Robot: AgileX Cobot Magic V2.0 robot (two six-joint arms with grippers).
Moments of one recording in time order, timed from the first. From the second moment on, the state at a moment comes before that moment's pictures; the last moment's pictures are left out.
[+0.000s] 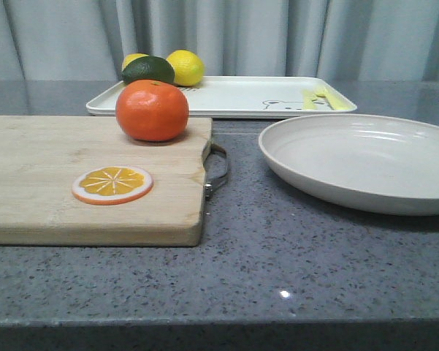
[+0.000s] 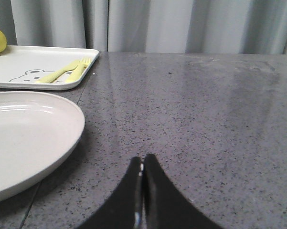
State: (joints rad) left arm -0.02 -0.01 0.00 -0.02 0.11 -0.01; right arm -0.03 -0.01 0.03 -0.06 0.09 0.09
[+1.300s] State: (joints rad) left arm -0.02 -0.01 0.00 -0.02 0.03 -0.01; right arm -0.03 -0.01 0.03 -0.06 -0.01 0.09
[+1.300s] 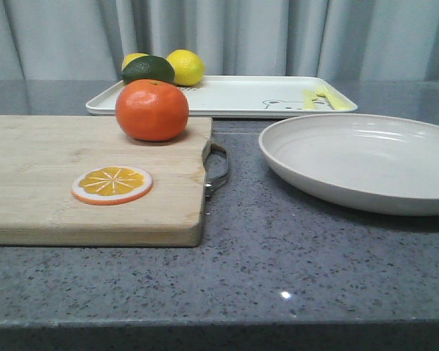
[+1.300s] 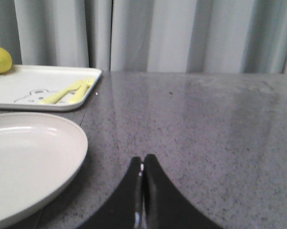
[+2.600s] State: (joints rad) left arm -0.02 0.53 -0.34 -0.02 -0.06 -0.01; right arm -0.03 0.47 -0.38 -0.06 0.06 0.09
